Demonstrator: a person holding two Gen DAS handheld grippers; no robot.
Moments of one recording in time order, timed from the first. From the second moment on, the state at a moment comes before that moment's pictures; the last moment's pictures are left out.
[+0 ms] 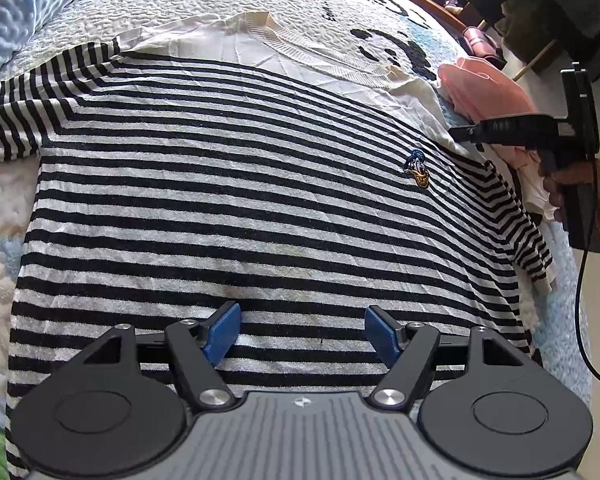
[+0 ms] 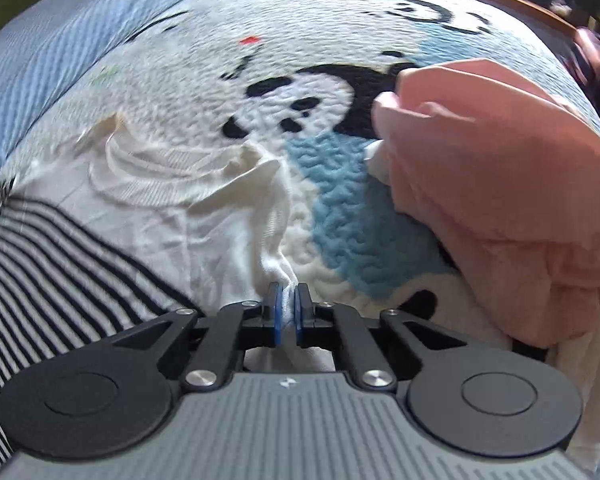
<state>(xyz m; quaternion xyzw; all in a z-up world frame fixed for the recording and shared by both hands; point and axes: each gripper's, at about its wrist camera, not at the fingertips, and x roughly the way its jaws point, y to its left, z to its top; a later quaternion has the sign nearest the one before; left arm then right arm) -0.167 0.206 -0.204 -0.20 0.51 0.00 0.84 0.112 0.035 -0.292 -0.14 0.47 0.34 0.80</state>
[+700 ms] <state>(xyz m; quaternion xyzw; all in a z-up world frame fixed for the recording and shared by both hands) -0.197 0.269 -0.182 -0.25 0.51 0.05 0.82 0.016 -0.125 -0.264 -0.03 0.47 0.18 0.86</state>
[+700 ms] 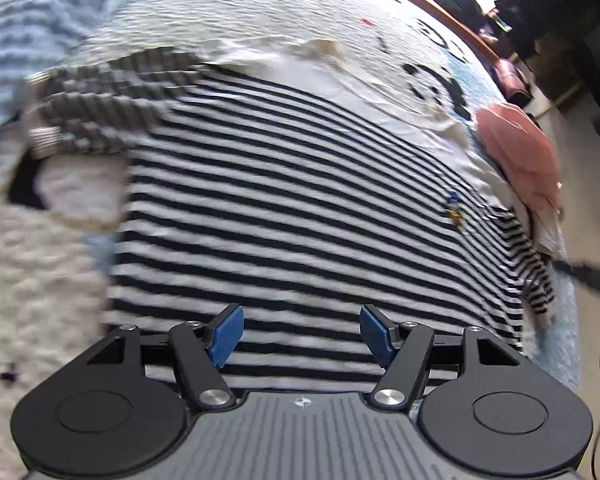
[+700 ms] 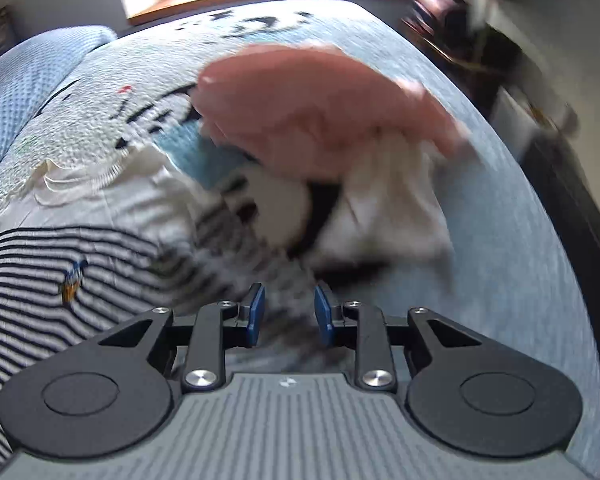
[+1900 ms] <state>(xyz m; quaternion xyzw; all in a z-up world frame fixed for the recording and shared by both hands) -0.007 0.516 -0.143 0.03 0.67 -0.21 0.71 -0.260 0.282 -0.341 0.46 0.55 0.09 0.69</state>
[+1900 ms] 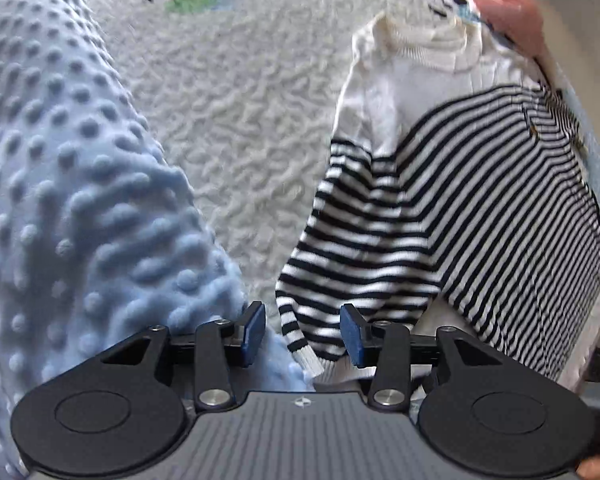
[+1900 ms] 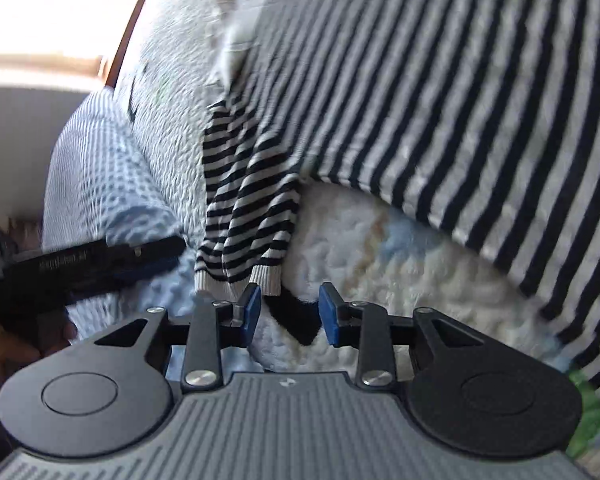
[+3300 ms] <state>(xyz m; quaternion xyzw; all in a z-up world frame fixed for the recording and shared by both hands) 0.005 0.554 -0.076 -0.15 0.67 -0.21 0.70 -0.244 0.282 -0.341 0.57 0.54 0.06 0.62</state>
